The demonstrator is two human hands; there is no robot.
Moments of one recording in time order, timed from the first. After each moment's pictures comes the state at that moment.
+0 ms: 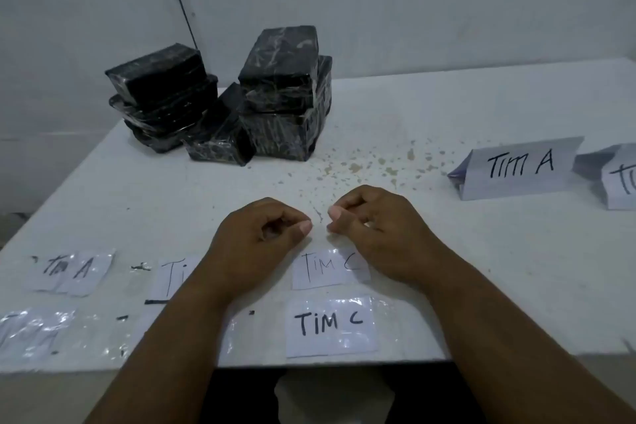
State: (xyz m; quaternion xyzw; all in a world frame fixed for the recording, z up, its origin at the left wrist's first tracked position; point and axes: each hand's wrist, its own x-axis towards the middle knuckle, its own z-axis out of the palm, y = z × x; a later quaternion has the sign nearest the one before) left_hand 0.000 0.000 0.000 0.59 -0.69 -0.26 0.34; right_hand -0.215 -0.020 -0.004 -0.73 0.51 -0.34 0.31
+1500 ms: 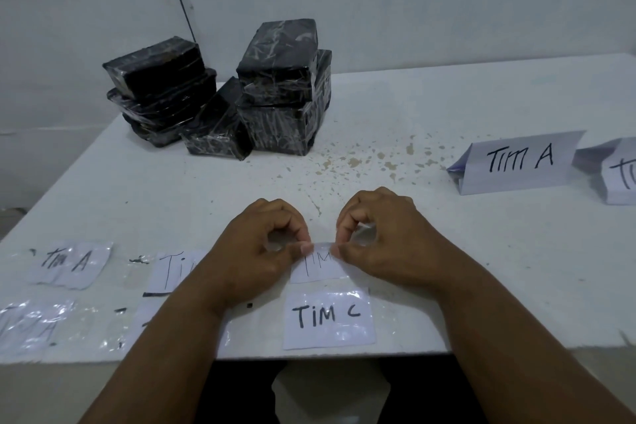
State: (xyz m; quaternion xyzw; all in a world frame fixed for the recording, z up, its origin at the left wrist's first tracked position) left_hand 0.005 0.005 -0.001 0.52 -0.77 -0.24 0.27; right_hand -0.224 -0.010 -0.001 -0.79 0.49 -0.27 0.27
